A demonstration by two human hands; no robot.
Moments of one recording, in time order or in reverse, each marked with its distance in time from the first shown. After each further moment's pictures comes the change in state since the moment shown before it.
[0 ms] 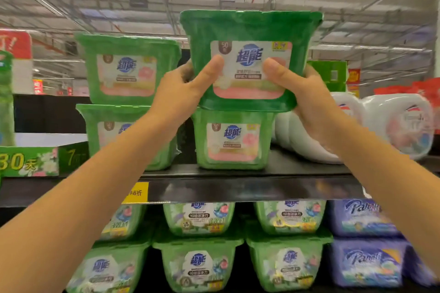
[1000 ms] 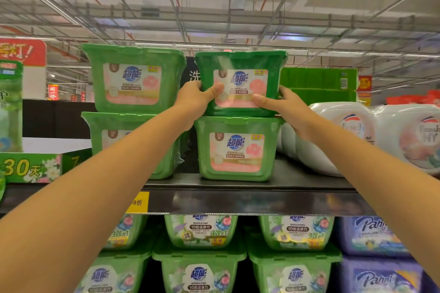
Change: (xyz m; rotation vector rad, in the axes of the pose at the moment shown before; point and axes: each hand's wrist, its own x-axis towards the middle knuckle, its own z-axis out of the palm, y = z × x) left_hand 0.068 -0.043 0.014 0.136 0.037 -0.237; right_hand 0.066 0.063 -0.018 -0.256 -0.099 0.152
